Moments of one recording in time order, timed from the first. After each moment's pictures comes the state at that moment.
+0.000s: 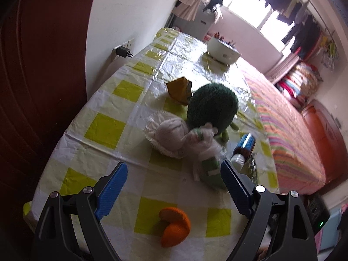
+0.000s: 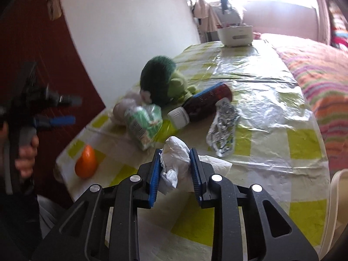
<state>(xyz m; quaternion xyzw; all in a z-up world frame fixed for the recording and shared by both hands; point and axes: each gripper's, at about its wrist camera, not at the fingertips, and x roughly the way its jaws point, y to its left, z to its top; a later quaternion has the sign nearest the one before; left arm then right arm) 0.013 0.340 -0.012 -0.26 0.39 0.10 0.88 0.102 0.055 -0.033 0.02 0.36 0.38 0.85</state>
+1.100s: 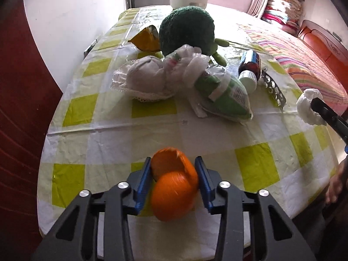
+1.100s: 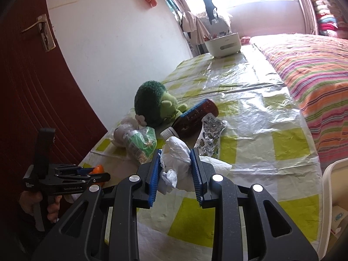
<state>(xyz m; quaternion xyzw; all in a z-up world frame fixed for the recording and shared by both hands) 0.020 0.280 -0.074 -0.06 0.49 0.06 0.87 0.103 0.024 -0.023 0.09 0.33 0.37 0.86</state>
